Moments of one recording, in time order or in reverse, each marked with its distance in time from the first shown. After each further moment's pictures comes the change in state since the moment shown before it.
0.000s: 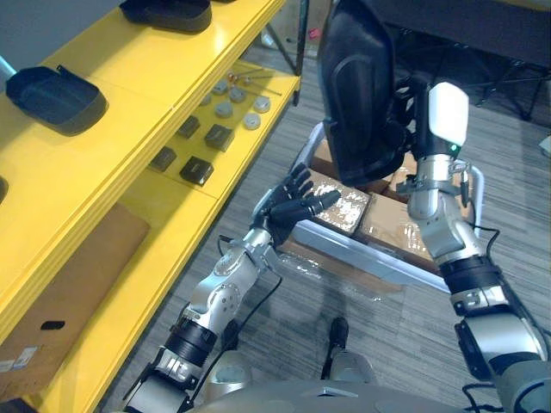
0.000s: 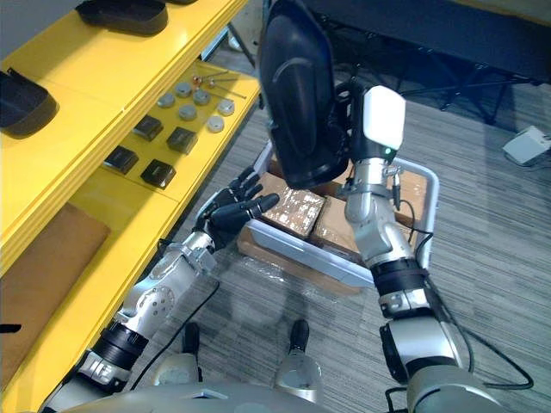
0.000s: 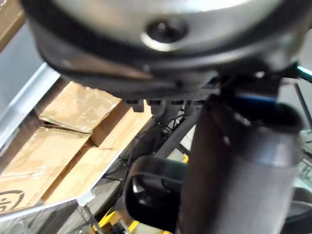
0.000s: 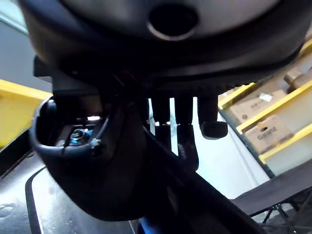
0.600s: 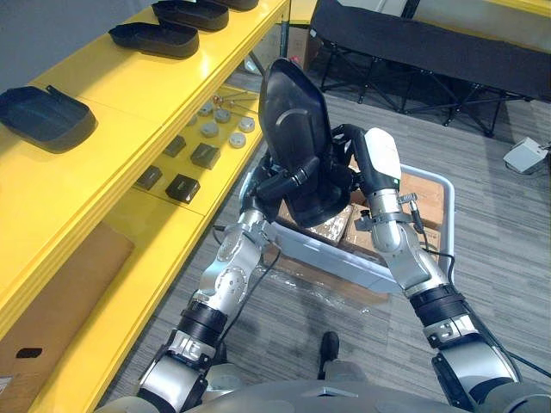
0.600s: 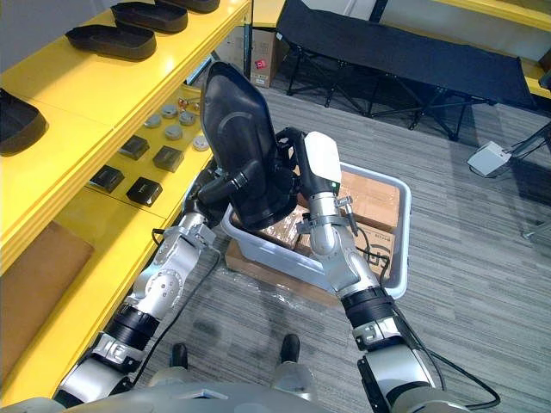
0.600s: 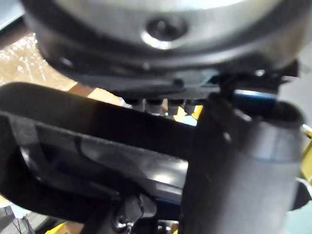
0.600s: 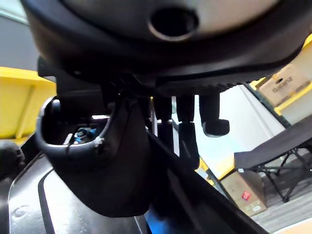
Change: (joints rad) left arm -0.078 -0.057 0.054 0.094 -0.012 -0.112 0.061; right arm 0.104 0.148 0.092 -0.036 0.045 -0.070 0.133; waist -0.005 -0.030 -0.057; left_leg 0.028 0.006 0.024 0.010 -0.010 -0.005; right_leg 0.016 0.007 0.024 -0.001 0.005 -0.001
